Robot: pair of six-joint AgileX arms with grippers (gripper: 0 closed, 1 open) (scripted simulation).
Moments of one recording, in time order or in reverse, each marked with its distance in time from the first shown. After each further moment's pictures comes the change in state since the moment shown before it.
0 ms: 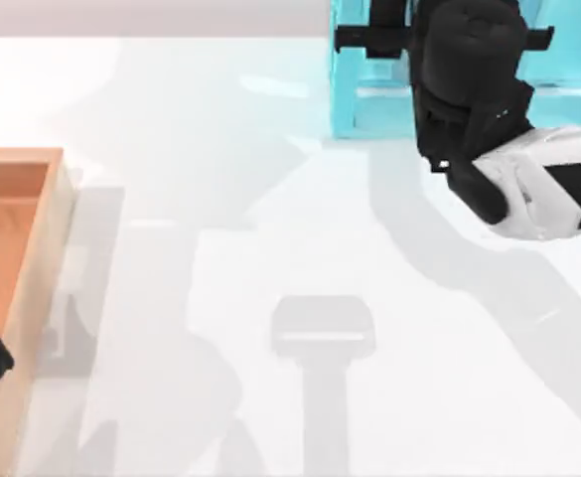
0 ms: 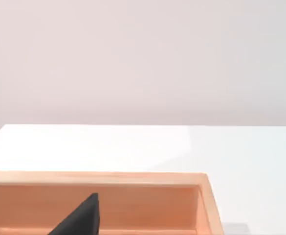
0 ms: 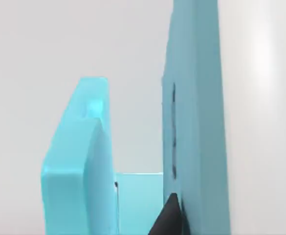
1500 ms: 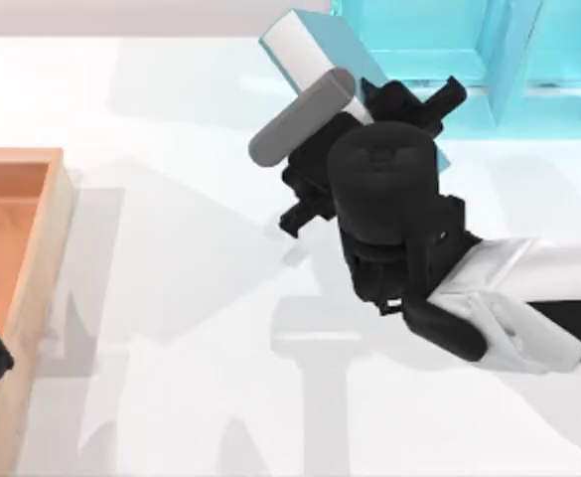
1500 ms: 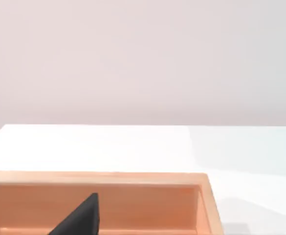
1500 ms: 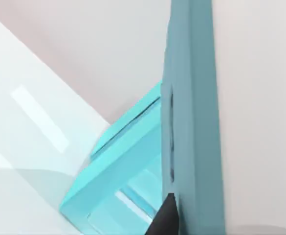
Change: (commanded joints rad) left arm 0.000 0.000 0.000 0.000 0.000 0.000; right arm 0.304 -0.164 -0.204 -0.181 0.156 -0.613
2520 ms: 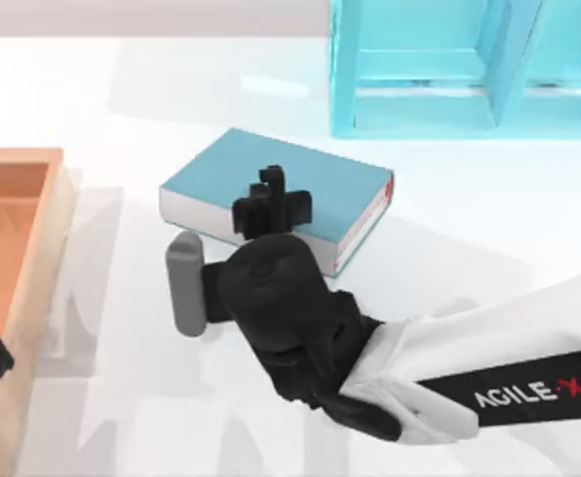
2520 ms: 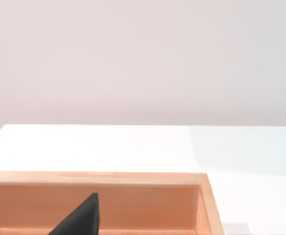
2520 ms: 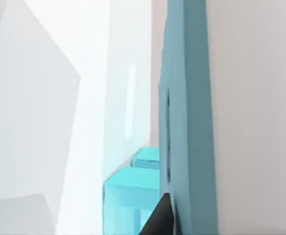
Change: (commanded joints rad) left arm 0.000 0.000 0.000 0.000 0.000 0.000; right arm 0.164 0.197 0.033 -0.004 0.004 -0.634
